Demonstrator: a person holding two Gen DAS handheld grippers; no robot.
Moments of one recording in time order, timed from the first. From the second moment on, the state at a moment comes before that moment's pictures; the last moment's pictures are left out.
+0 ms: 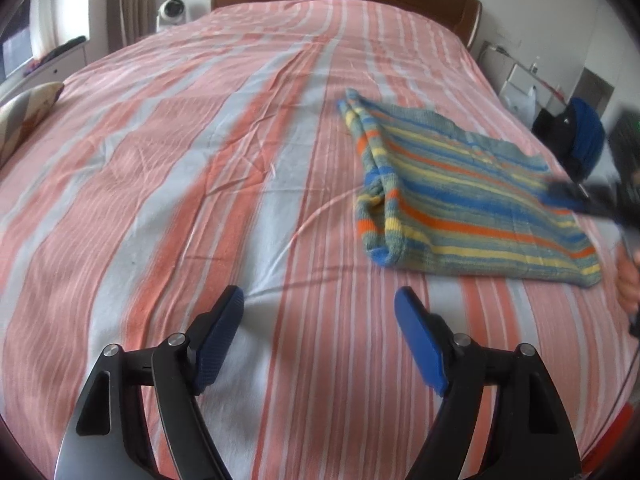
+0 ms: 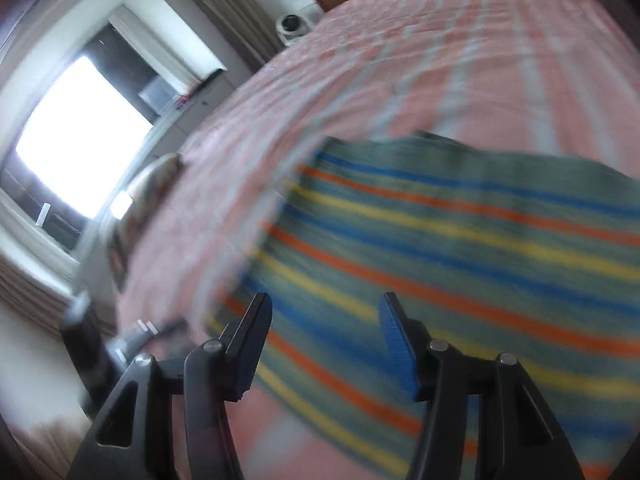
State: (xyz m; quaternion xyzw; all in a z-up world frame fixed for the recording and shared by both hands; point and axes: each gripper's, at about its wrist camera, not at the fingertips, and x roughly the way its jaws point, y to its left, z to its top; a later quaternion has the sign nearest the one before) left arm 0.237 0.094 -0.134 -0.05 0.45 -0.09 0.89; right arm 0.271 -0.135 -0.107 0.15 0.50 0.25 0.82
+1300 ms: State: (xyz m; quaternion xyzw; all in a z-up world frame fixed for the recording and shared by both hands) left arm 0.260 -0.107 -0.085 -0.03 0.39 -0.29 0.87; right arm 0.353 -0.339 -0.106 0.30 0.45 0.20 0.82
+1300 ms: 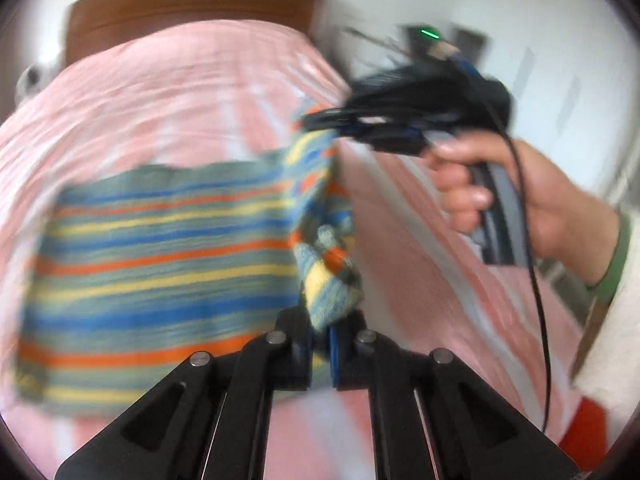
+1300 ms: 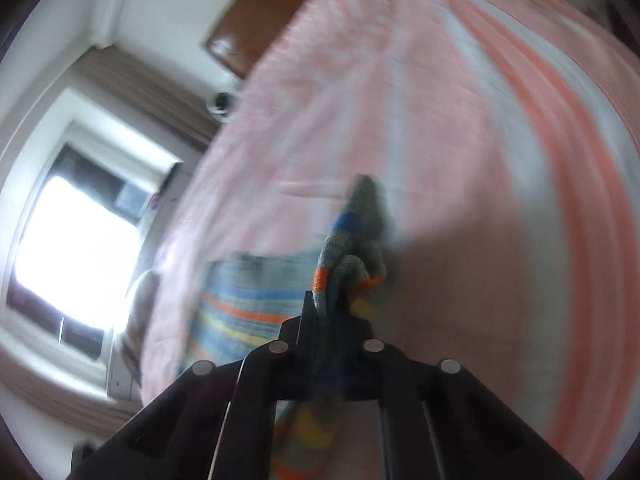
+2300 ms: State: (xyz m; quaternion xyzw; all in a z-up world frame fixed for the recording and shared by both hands) left arm 0.298 0.123 -0.111 -0.10 0.47 -0.05 0.87; right arm 0.243 -0.130 -0.125 0.05 0.54 0.26 0.80
